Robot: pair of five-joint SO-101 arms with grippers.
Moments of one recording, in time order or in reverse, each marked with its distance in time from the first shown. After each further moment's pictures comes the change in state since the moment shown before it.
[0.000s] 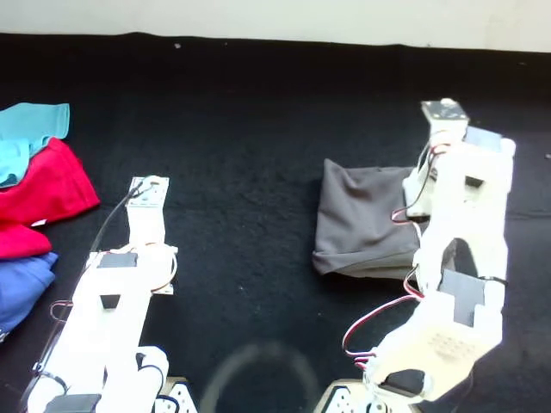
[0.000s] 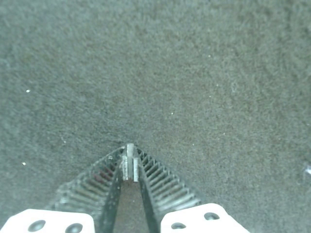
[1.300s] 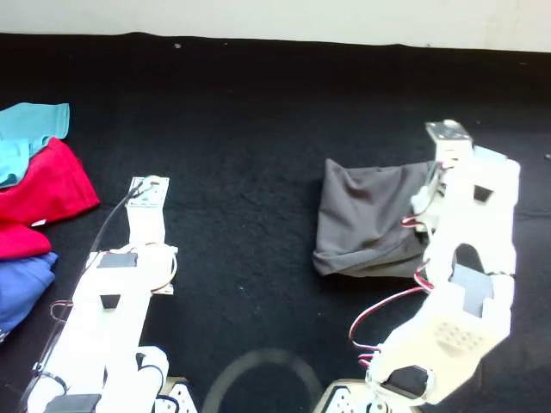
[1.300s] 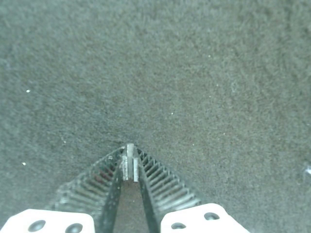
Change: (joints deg) left arm 0.0 0.0 0.0 0.0 0.0; right arm 6.2 2.3 4.5 -6.5 5.6
